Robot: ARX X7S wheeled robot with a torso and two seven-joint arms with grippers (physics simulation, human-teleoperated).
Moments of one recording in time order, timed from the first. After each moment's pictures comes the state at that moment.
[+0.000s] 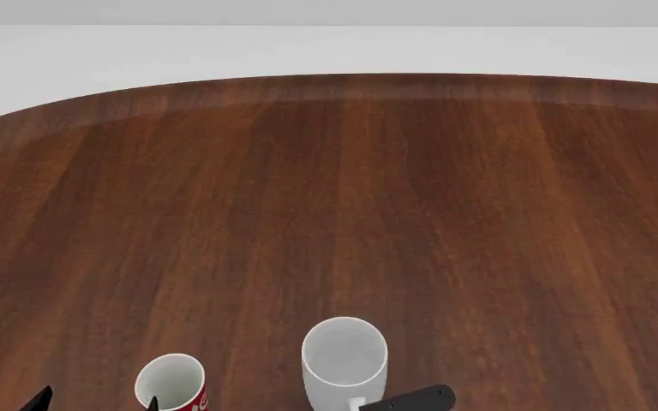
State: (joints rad) left arm 0.05 -0.26 0.29 0.24 -0.23 -0.12 -0.27; right arm 0.68 0.01 -0.44 1.28 0.21 -0.05 -0.11
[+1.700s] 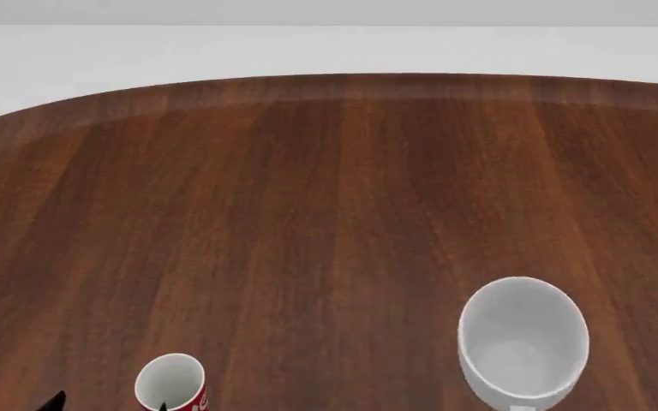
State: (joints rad) left arm 0.00 -0.28 0.33 0.14 -0.27 -0.10 -0.27; right arm -0.14 0.27 -0.11 -0.32 0.23 0.32 0.34
